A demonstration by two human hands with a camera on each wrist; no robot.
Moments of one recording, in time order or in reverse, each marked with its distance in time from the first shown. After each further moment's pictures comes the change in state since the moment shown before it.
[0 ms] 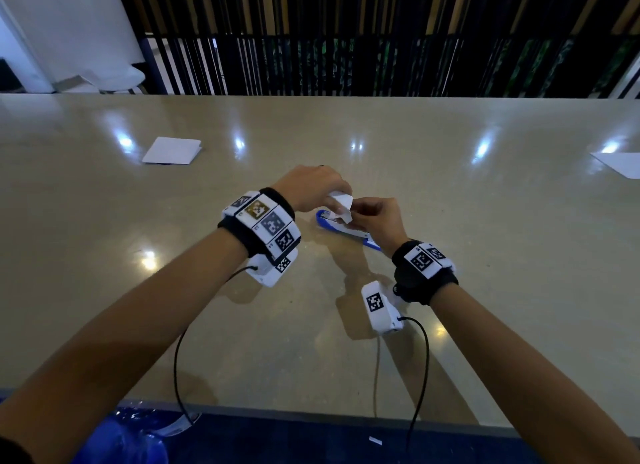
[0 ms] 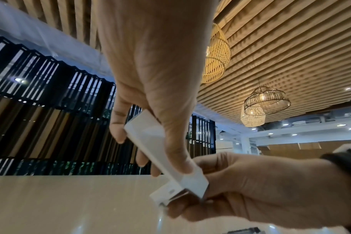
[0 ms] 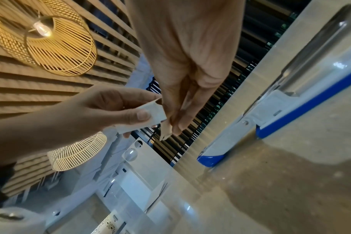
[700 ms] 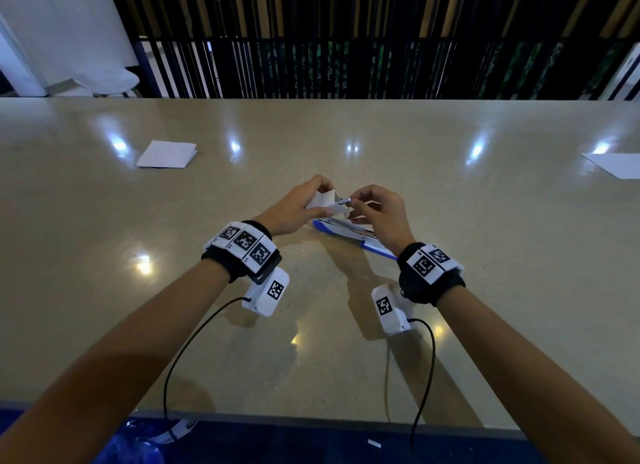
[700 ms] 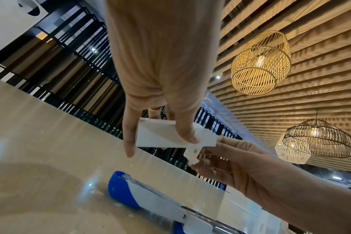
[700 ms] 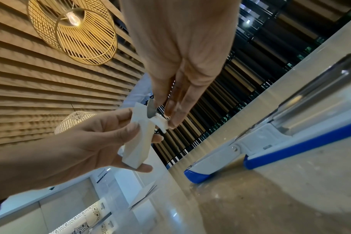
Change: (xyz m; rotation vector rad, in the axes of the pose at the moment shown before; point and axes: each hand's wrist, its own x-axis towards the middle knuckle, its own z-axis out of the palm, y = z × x) left_hand -0.016 -0.008 0.043 -0.811 0.132 -0.169; right_hand 0.004 -0.012 -0.011 -0.194 0.048 -0.154
